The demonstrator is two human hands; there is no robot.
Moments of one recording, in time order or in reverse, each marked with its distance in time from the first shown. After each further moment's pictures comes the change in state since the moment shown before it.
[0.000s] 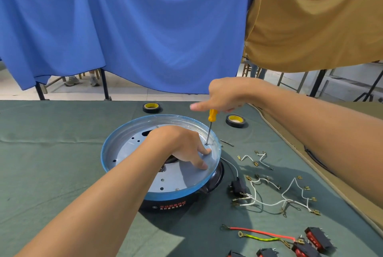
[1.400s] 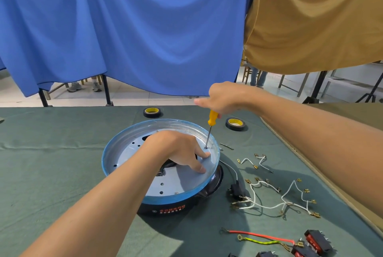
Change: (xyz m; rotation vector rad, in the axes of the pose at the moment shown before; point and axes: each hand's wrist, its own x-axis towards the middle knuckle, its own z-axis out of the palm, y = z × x) left_hand 0.003 -0.003 0.002 -0.048 -0.002 0.002; right_hand -0.001 0.002 0.009 0.043 0.181 0.064
